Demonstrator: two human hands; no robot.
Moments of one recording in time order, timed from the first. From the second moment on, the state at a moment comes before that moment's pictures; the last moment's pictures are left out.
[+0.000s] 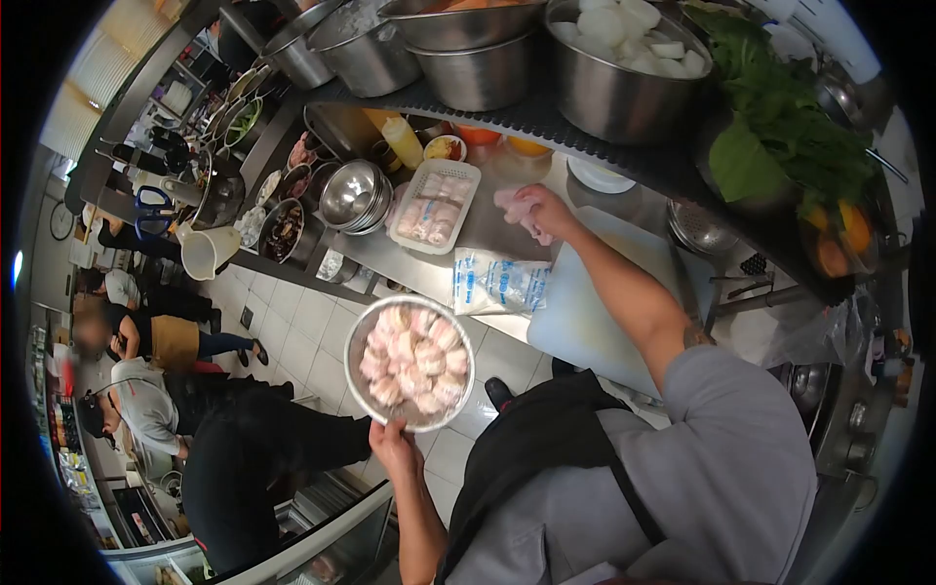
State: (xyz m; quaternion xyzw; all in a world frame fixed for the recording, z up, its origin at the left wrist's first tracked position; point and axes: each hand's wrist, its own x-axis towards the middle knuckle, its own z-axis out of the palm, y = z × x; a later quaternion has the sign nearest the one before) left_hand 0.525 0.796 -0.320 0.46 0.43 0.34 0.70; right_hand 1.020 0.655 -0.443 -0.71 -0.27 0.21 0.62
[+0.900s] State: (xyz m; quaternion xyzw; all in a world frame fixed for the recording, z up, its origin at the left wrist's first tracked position) left_hand 0.873 0.640 -0.389 0.73 0.25 -0.03 0.64; right_hand 0.842 0.448 -0.329 -0.53 0.00 0.17 0.83
